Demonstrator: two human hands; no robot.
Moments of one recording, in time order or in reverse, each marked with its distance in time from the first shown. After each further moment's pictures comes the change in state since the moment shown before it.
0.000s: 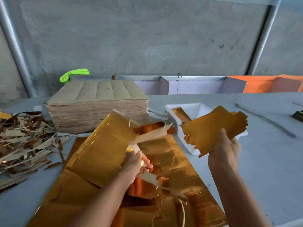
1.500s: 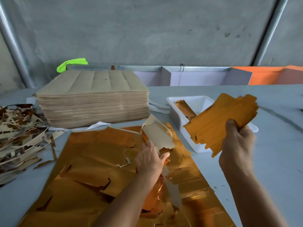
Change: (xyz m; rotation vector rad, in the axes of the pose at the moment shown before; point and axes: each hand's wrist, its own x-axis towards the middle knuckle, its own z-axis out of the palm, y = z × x) left_hand 0.026 -0.012 0.055 0.935 0.279 0.349; right_hand 0.020 0.000 0.008 -0.171 -0.054 -0.229
